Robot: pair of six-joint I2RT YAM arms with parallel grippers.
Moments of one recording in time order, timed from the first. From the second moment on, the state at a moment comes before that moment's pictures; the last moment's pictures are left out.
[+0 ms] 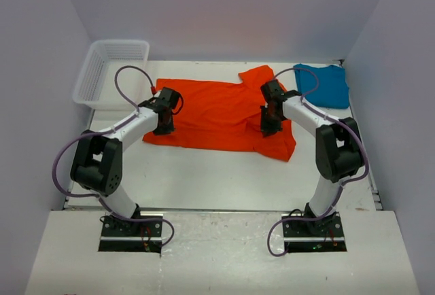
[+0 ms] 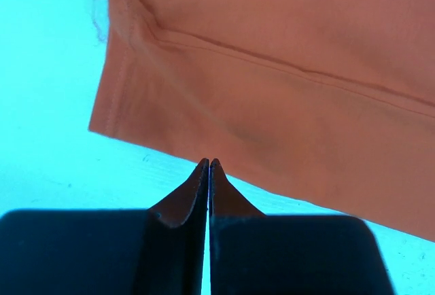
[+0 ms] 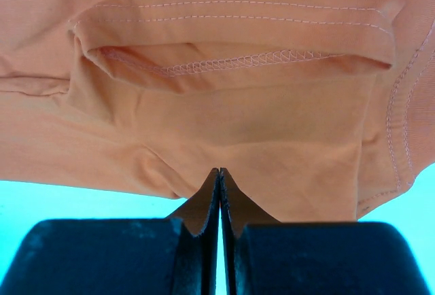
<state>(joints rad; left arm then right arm) -0.36 1.66 1.13 -0.64 -0.38 -0.49 0.36 1.83 1.31 -0.77 0.02 0.46</state>
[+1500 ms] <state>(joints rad) -0.31 1.51 0.78 -0.43 -0.19 -0.56 0.37 1.75 1.02 -0.54 -0.11 0.60</state>
